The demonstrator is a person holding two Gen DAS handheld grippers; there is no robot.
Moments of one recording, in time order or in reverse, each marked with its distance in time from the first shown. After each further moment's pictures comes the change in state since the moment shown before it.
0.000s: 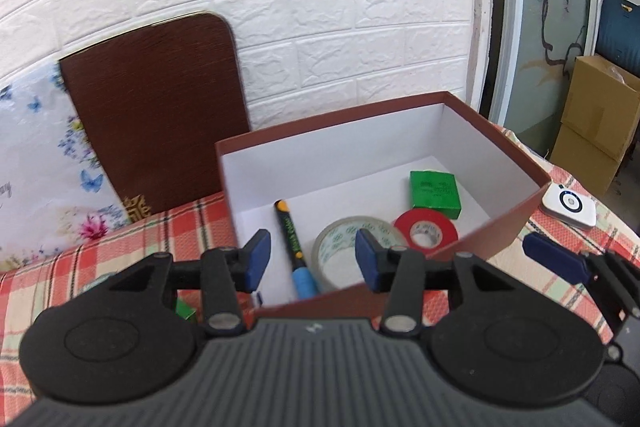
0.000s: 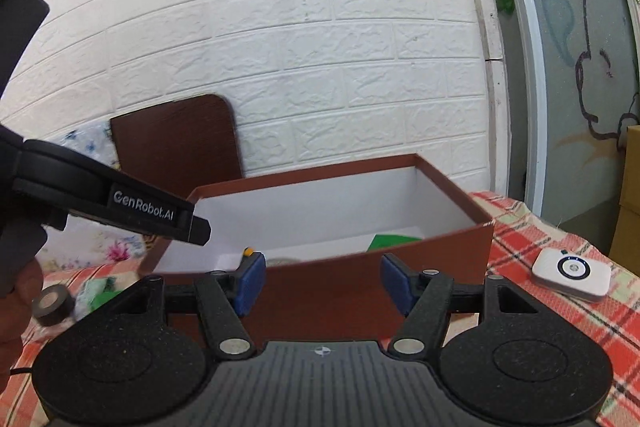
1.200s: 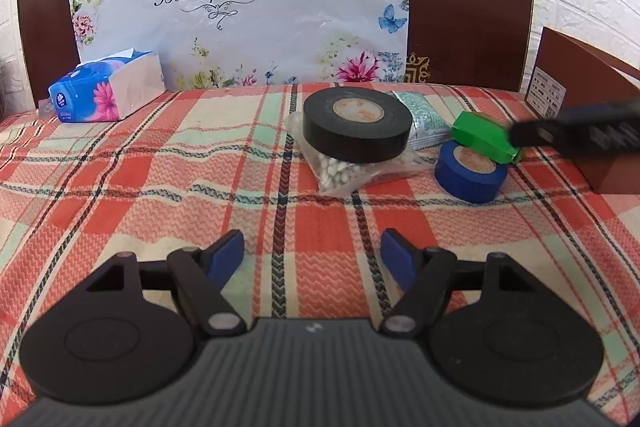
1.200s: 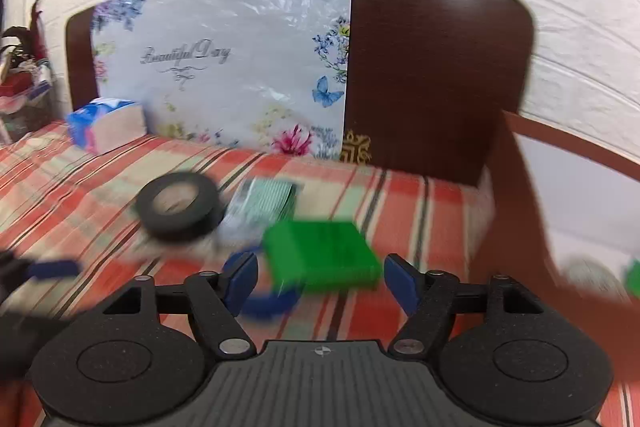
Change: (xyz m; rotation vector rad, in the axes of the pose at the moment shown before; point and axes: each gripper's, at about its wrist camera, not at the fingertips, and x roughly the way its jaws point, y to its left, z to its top) left arm -0.020 0.221 -0.214 -0.310 -0.019 0.305; right arm 0.124 0.217 -0.027 -0.368 0.275 0.337
